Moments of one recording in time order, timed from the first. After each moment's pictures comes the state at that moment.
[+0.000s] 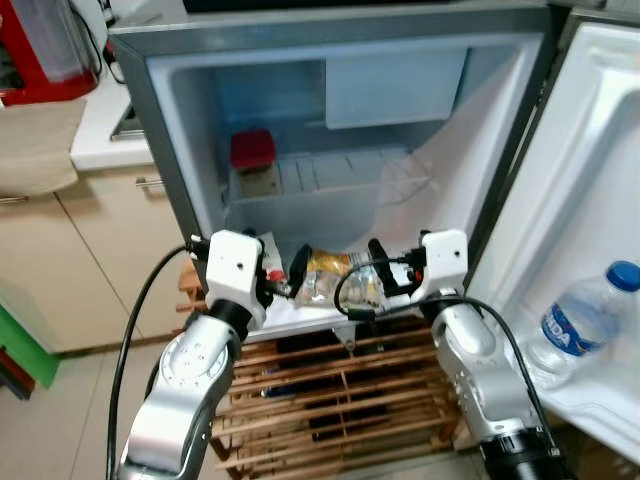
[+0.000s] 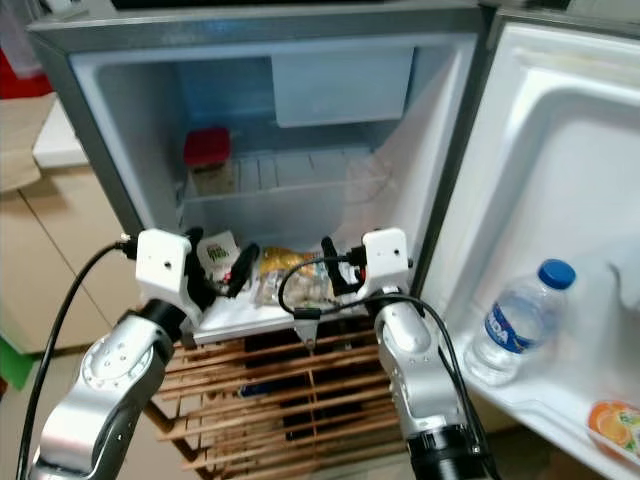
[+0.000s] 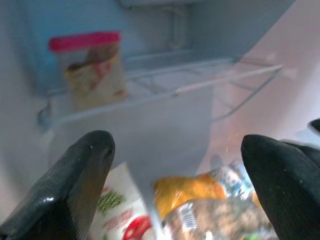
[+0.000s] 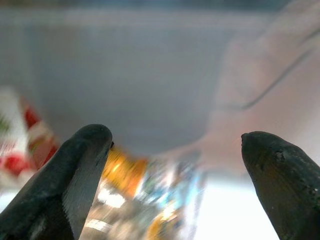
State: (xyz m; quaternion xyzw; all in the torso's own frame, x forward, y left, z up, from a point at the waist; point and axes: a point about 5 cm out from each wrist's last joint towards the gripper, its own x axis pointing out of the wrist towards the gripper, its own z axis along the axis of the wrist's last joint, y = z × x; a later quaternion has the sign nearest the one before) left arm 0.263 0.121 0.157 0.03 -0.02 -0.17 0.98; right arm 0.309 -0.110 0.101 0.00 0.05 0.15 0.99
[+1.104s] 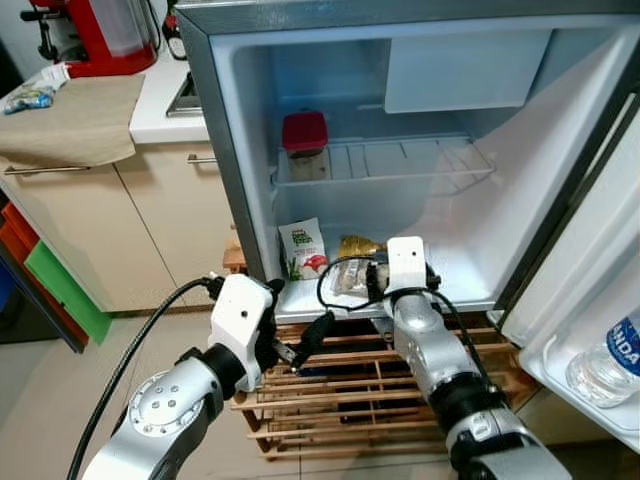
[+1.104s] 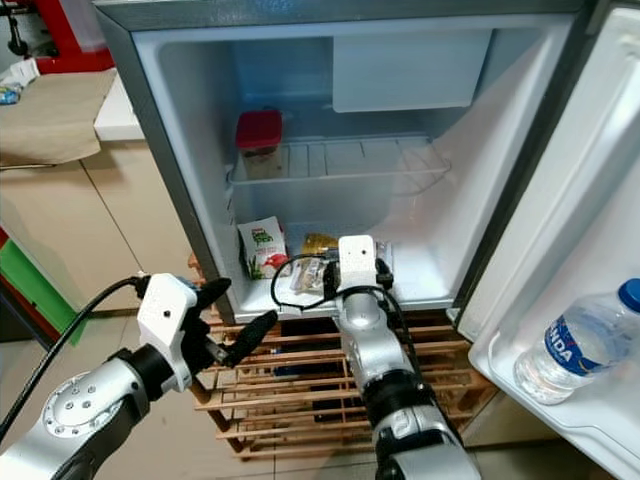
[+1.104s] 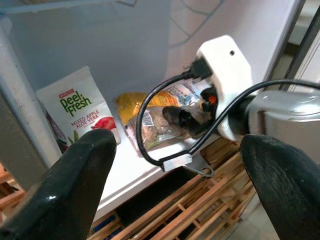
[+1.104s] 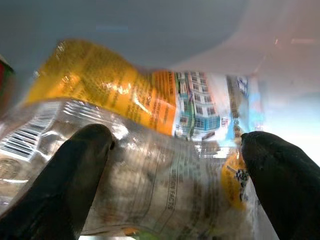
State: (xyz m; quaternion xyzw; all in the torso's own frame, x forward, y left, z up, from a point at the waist) left arm 0.212 0.116 0.147 0.01 0.07 -0.31 0.95; right arm 0.345 -0.093 0.070 -0.07 0.20 -0.02 0.98
